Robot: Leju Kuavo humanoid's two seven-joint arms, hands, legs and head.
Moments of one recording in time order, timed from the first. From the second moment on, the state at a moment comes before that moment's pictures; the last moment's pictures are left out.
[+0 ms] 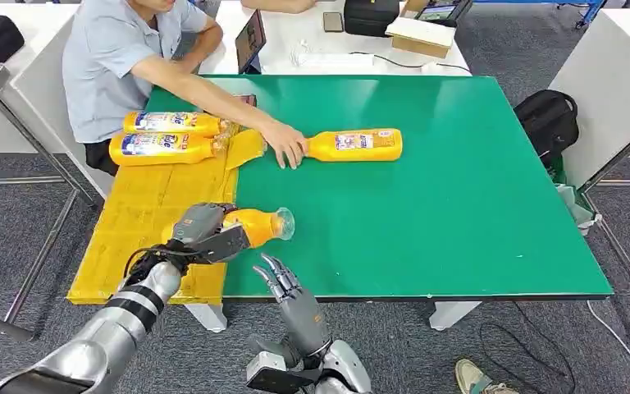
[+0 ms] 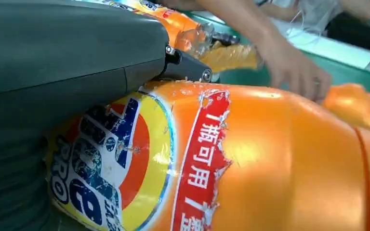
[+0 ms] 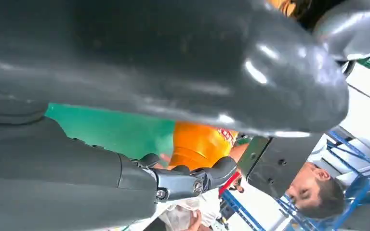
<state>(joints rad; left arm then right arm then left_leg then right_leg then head) -0.62 -0.03 -0.29 -0.58 -0.92 0.15 -0.40 -0.23 0.18 0.78 -0.85 0.32 -0.70 -0.70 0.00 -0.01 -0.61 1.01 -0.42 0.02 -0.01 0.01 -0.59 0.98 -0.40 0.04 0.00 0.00</state>
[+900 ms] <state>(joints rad) -0.40 -0.21 -0.19 -1.08 -0.05 0.12 -0.58 -0.21 0.16 0.78 -0.92 0.44 -0.70 -0.70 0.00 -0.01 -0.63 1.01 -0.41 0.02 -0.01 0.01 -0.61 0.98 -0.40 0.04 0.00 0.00</state>
